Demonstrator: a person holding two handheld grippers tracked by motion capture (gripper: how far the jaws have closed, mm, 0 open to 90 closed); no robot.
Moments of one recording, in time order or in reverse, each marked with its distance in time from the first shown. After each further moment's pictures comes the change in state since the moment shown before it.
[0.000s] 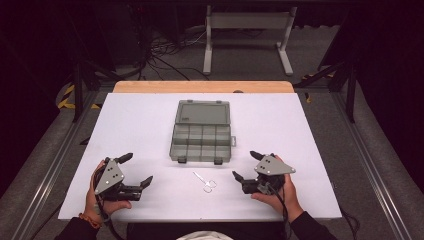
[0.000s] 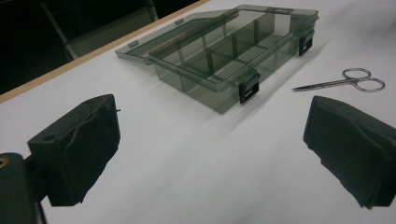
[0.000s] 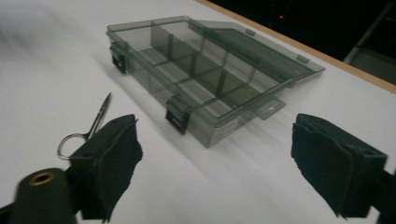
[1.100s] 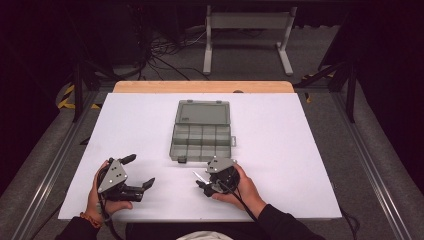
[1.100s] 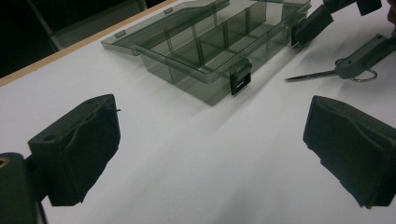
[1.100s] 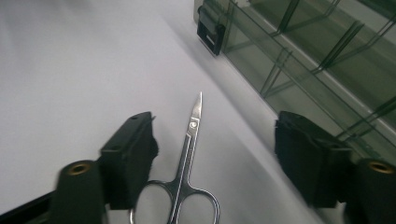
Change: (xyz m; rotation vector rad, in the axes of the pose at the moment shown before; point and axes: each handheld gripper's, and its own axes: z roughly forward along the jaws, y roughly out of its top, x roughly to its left) left arm 0.001 -0.002 0.006 0.037 -0.039 -0.003; right arm 0.060 0.023 0.092 0.227 0.207 -0.042
